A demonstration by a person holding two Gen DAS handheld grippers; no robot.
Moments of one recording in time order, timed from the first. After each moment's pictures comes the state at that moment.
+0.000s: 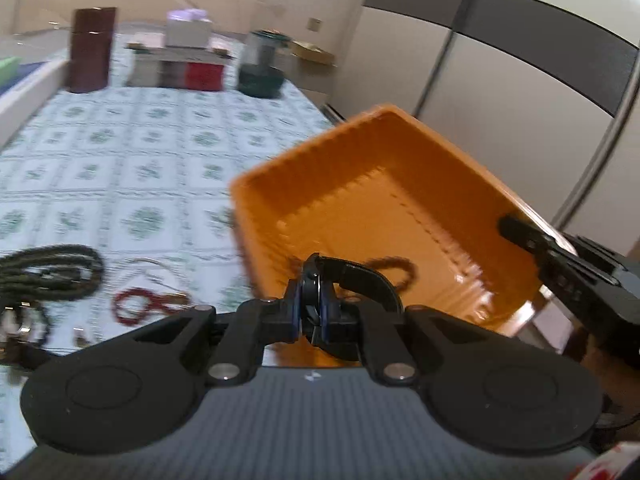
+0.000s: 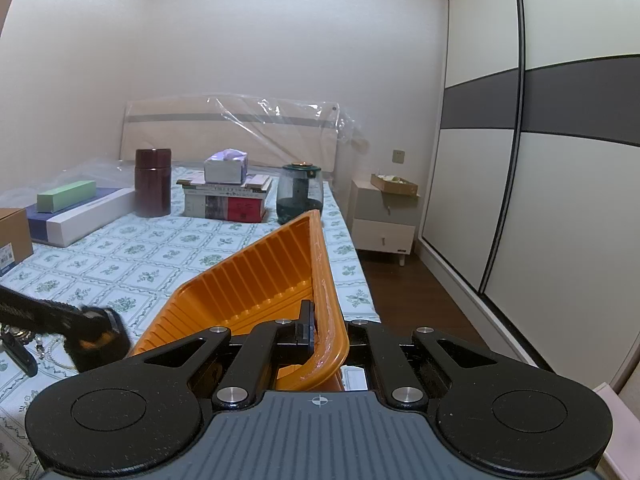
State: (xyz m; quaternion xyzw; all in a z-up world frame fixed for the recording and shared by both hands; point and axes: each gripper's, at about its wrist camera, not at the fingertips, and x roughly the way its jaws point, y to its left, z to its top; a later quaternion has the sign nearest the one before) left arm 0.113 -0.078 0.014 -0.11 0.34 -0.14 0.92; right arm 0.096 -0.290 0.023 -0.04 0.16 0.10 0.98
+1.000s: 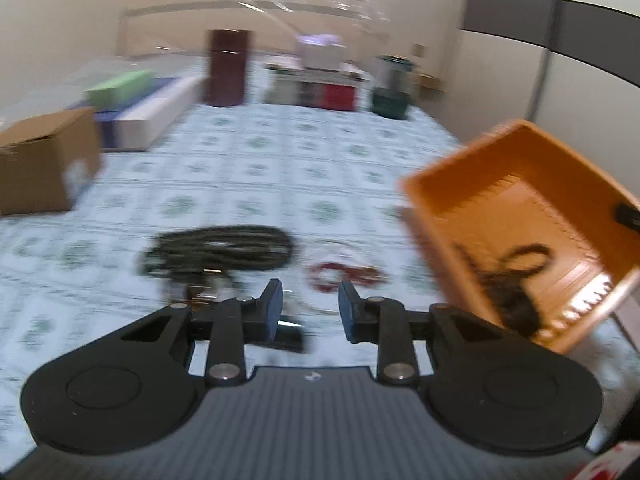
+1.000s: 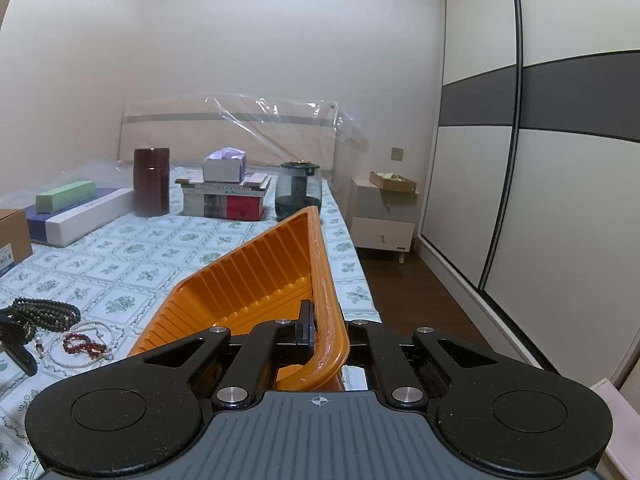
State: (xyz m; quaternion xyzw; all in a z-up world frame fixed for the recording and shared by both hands) left arm 0.049 0.013 0.004 -0.07 0.31 0.06 0.95; right arm 0.093 -0.289 0.021 -0.04 0.17 0.10 0.98
